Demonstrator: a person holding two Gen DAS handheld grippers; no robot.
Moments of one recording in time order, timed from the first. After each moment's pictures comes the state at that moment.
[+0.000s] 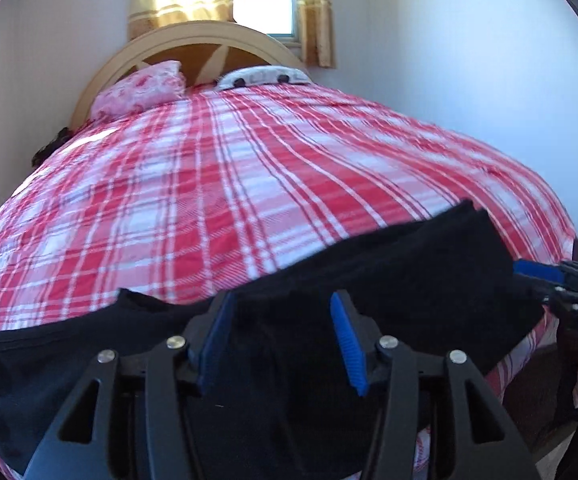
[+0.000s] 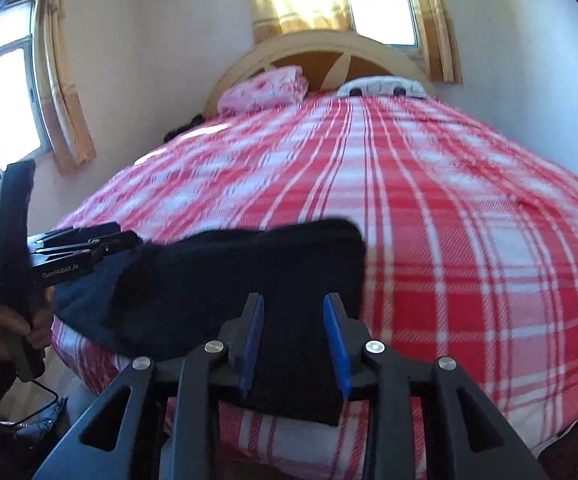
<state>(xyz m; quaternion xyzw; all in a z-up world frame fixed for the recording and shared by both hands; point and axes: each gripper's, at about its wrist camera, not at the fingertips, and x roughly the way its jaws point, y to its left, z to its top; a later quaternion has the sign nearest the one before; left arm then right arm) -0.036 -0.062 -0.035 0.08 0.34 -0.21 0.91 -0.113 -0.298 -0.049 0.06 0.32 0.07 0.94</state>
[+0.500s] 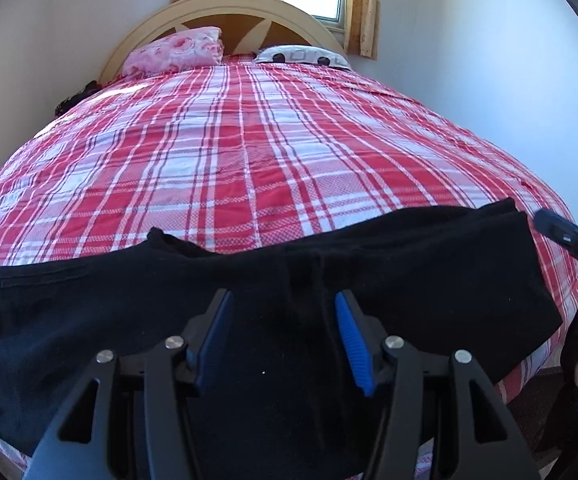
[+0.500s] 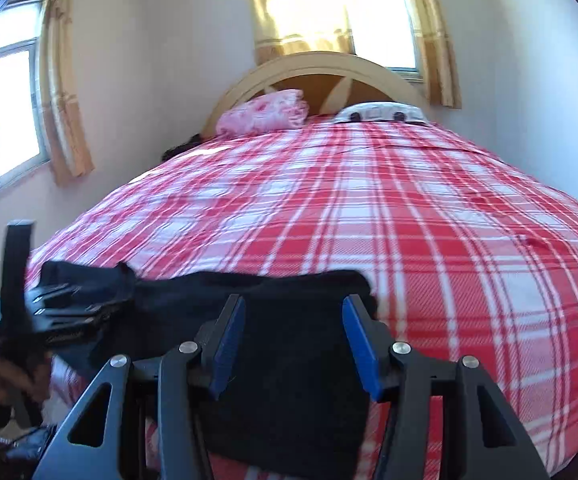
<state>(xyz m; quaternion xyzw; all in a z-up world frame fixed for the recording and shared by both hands) -0.032 -0.021 -0.054 0.02 0.38 -0.16 0.91 -0.084 -0.289 -0.032 0.05 0.27 0.05 0.96</state>
